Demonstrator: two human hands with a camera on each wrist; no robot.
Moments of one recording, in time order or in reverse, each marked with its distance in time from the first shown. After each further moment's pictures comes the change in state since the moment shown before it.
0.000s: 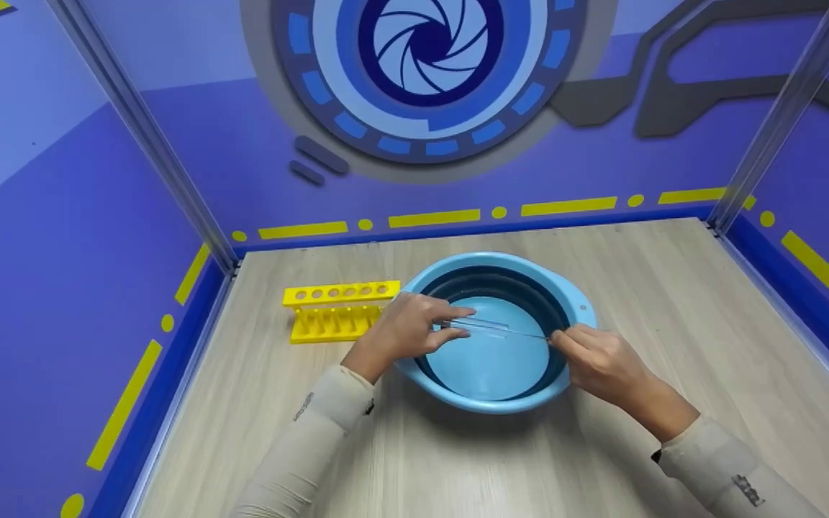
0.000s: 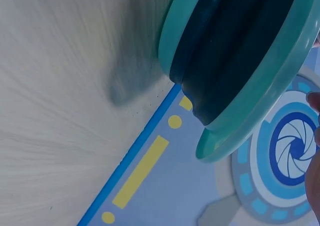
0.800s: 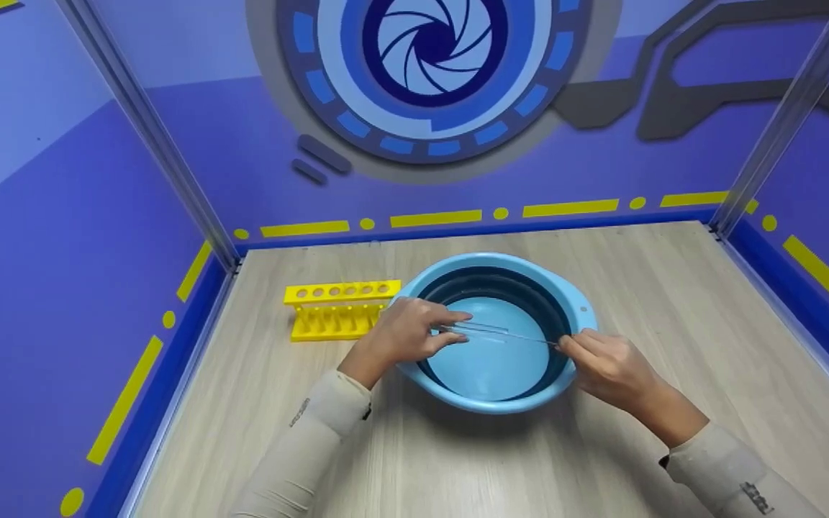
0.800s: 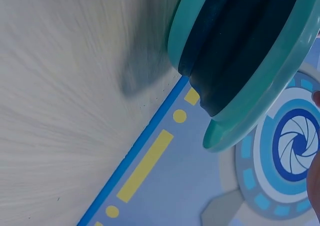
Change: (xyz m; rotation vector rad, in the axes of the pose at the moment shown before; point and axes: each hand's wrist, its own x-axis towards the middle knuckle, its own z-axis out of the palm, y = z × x) left_hand -0.007 0.006 -0.002 -0.032 -0.033 -0.053; right_hand -0.009 0.006 -0.007 -0.023 0.021 -0.078
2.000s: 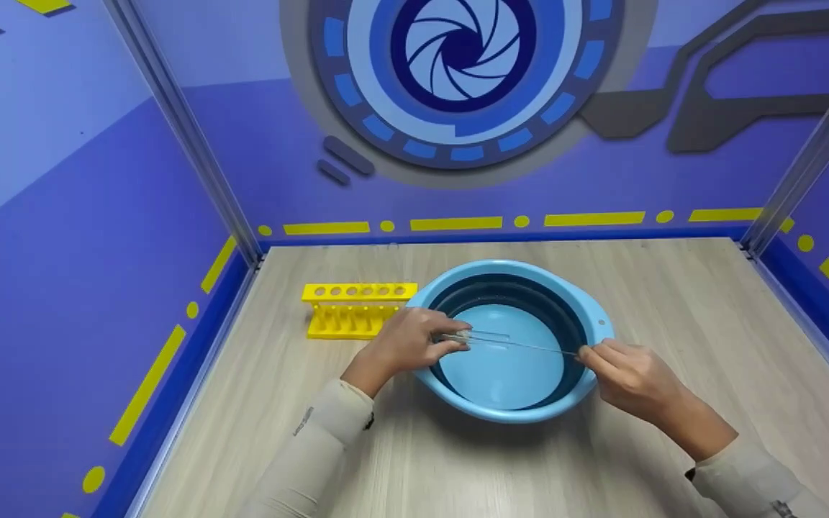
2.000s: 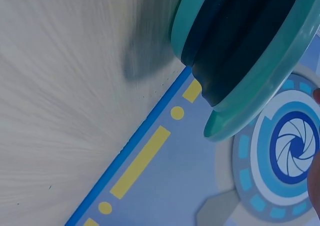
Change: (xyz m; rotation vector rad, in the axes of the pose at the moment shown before) left_hand -0.018 -0.007 0.003 -0.014 0.051 -0.096; right_hand -0.002 0.016 -0.004 -0.014 -0.010 -0.063
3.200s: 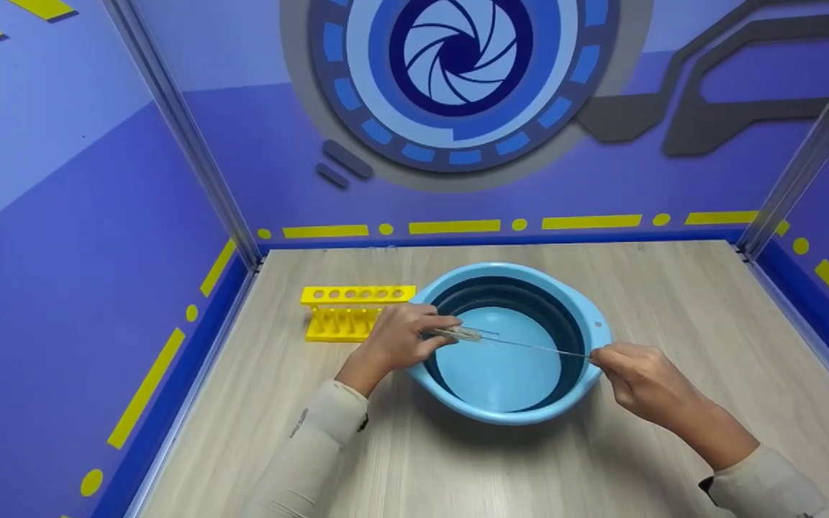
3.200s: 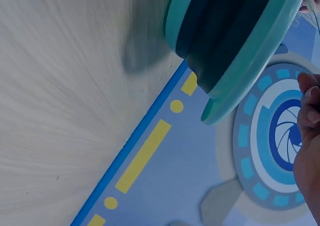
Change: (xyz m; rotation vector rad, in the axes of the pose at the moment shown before) left_hand -0.005 -0.015 0.000 0.112 0.164 0.074; right_hand -0.008 -0.004 -0.023 0.196 -0.145 0.301
